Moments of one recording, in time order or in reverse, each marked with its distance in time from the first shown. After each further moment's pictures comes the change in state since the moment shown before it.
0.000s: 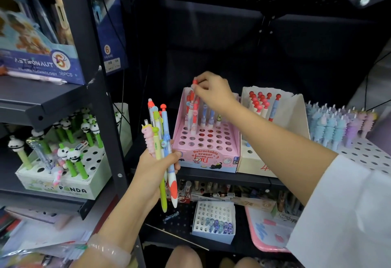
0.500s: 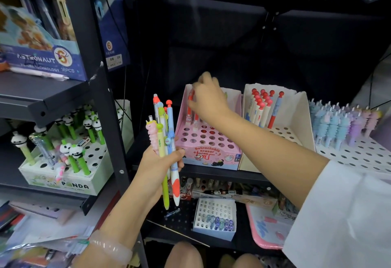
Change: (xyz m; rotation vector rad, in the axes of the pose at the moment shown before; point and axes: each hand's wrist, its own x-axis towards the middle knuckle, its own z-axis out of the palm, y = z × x) left_hand -0.004 0.003 0.003 0.010 -0.031 -0.002; right_hand -0.016 -0.008 0.022 -0.629 -0.024 -0.141
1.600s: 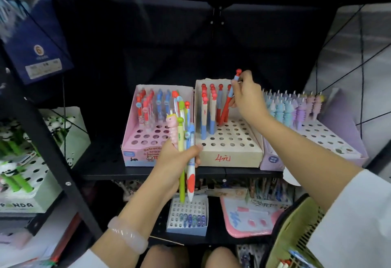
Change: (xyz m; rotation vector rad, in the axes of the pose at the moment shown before) left_hand -0.003 -0.026 0.123 0.116 -0.184 -0.073; right_hand -0.066 0.165 -0.061 0.408 0.199 0.377
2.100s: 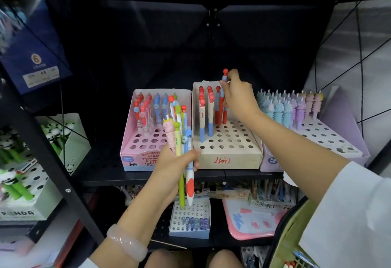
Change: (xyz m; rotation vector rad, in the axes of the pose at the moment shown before) left_hand 0.000 -0.004 -0.002 0.009 -0.035 0.030; right_hand 0.012 -0.003 0.009 -0.199 -0.034 -0.132
